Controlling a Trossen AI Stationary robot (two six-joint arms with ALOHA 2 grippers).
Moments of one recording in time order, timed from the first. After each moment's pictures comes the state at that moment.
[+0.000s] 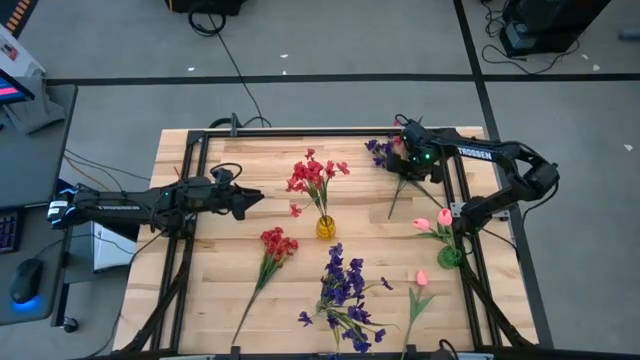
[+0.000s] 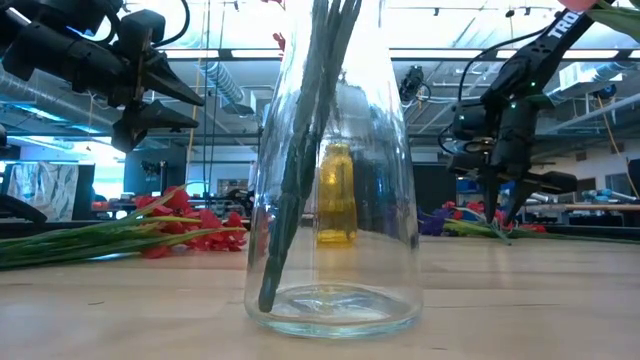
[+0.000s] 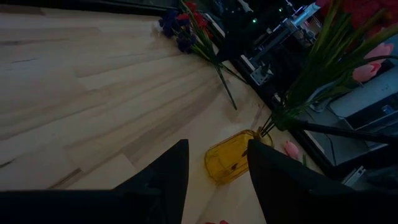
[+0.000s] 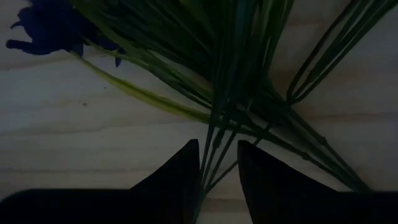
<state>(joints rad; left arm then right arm) 0.10 0.56 0.29 -0.03 -0.19 -0.81 -0.87 1.44 0.74 -0.68 -0.20 0.90</state>
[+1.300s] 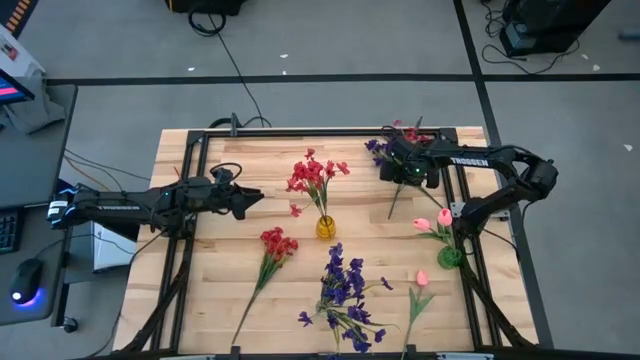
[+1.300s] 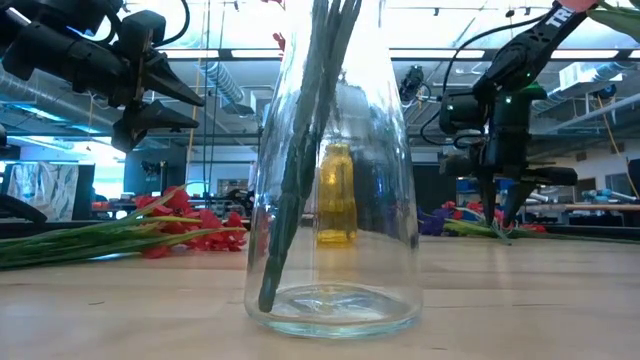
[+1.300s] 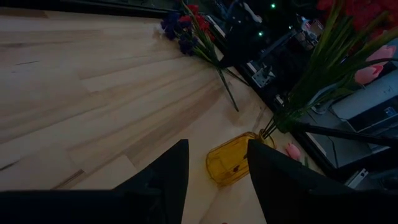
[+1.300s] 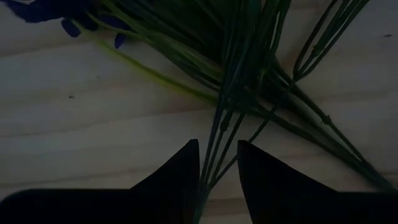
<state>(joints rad) 0.10 0.56 0.29 -0.03 -0.20 -0.81 -0.65 1.44 0.74 -0.69 0.05 1.09</state>
